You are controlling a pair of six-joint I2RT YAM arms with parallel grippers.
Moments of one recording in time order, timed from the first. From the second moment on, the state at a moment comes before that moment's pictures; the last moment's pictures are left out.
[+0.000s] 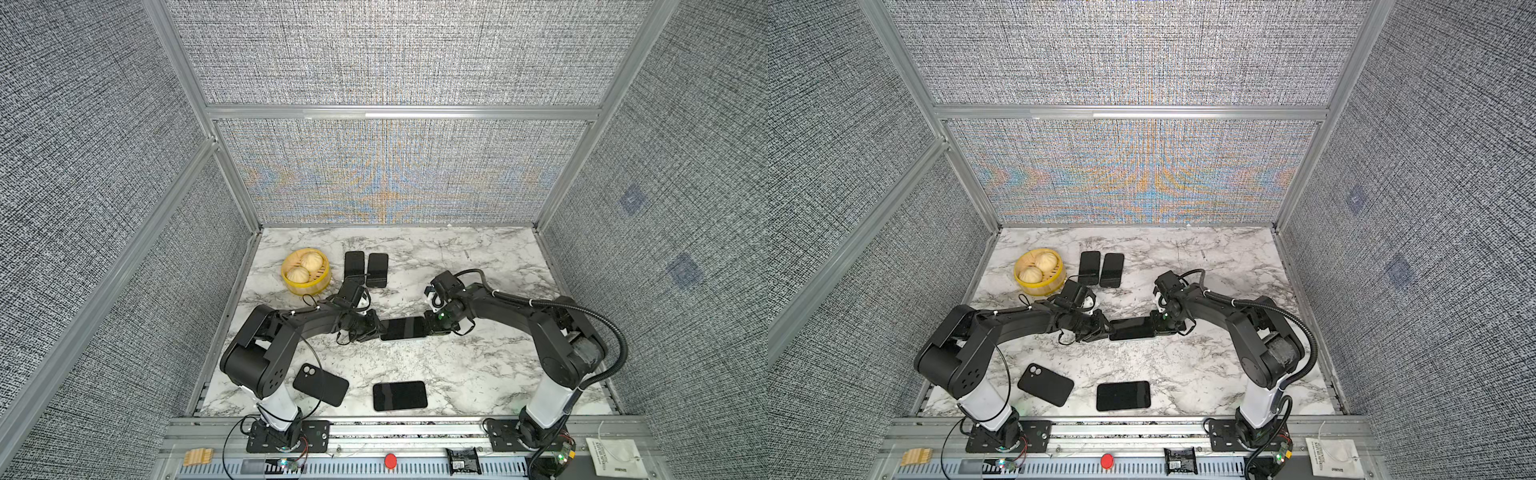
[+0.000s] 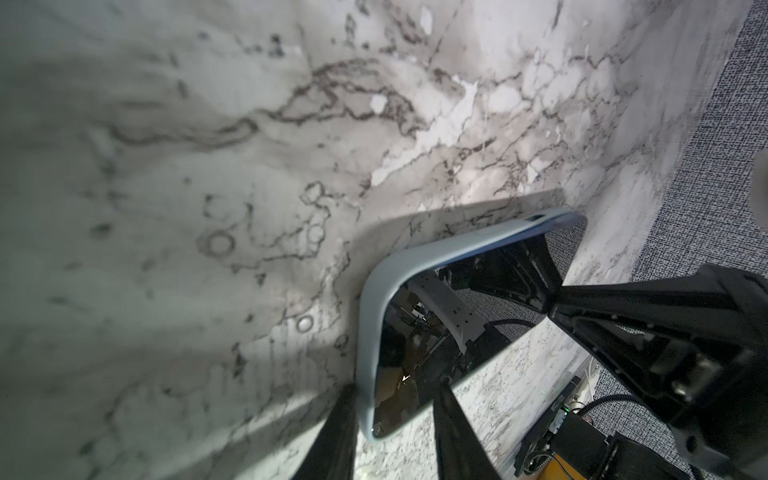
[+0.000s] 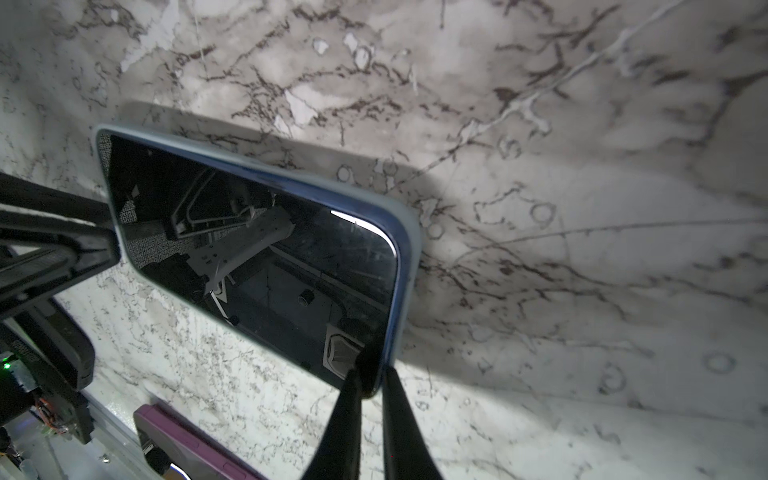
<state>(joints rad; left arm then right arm) -0.52 1.70 0.80 -0.21 0.56 -0.76 0.57 1.78 1.06 -0.58 -0.33 0.36</state>
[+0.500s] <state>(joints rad) -0.52 1.71 0.81 -0.22 0.55 -0.76 0.58 1.79 1.06 -0.58 -0.29 0.36</state>
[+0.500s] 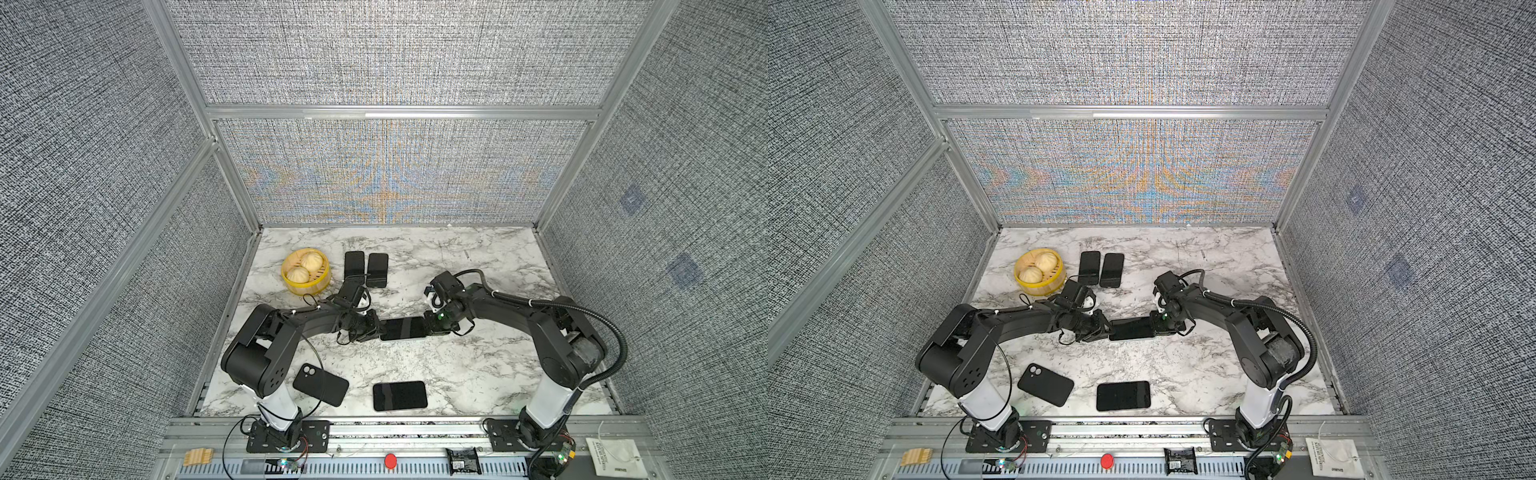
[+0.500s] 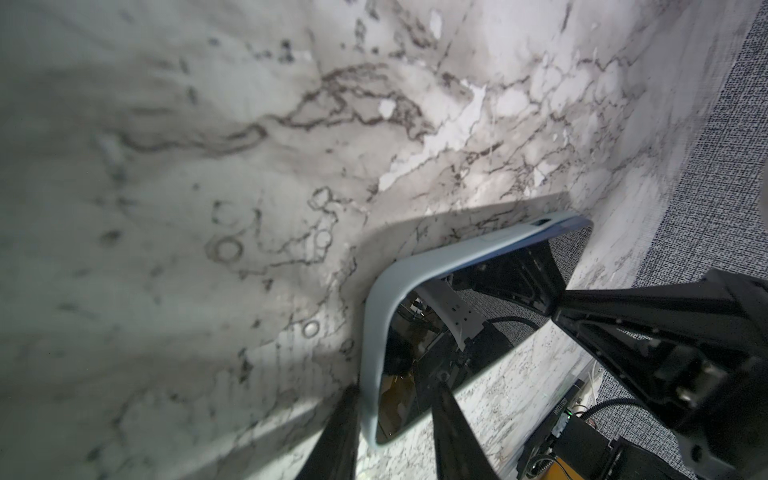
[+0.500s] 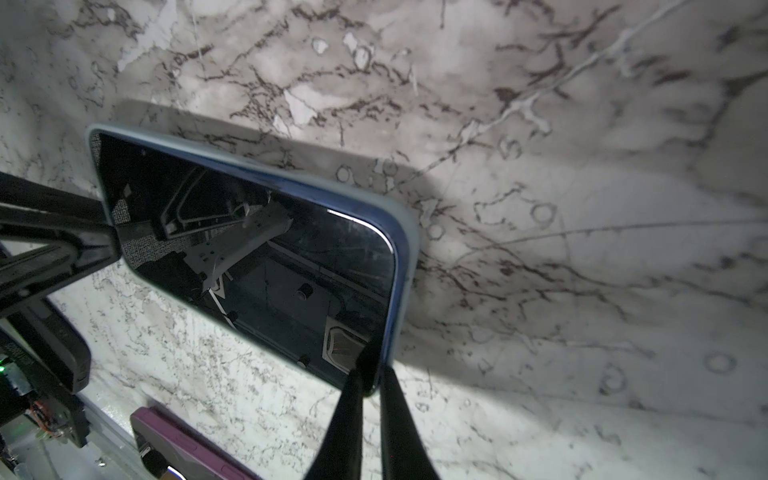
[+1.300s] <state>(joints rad) -0.52 1.64 0.83 -0.26 0.53 -0.73 0.62 1.81 1.17 -0.68 -0.22 0.29</state>
